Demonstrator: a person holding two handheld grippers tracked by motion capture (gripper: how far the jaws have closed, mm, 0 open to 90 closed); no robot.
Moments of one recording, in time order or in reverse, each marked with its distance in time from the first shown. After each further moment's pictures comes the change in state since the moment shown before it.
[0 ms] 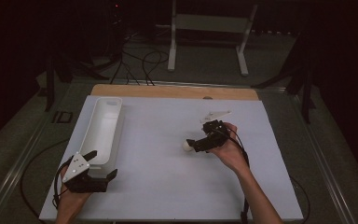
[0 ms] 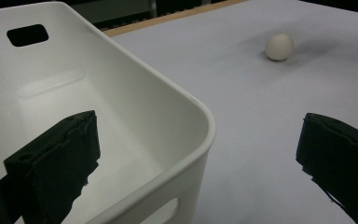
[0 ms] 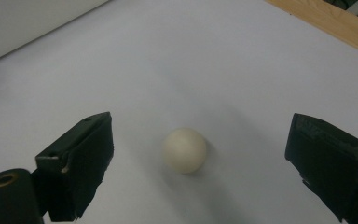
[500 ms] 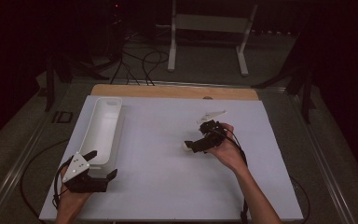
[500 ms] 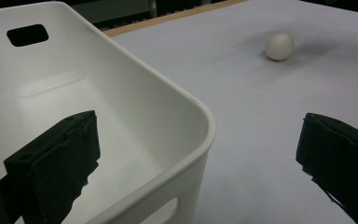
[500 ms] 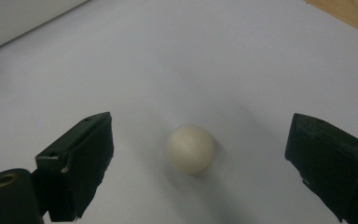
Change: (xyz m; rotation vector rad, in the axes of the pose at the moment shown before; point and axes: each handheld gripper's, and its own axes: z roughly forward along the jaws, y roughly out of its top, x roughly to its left) left arm 0.000 0.000 0.000 0.001 0.000 0.000; right arm 0.000 0.000 0.012 0.036 0.030 -0.009
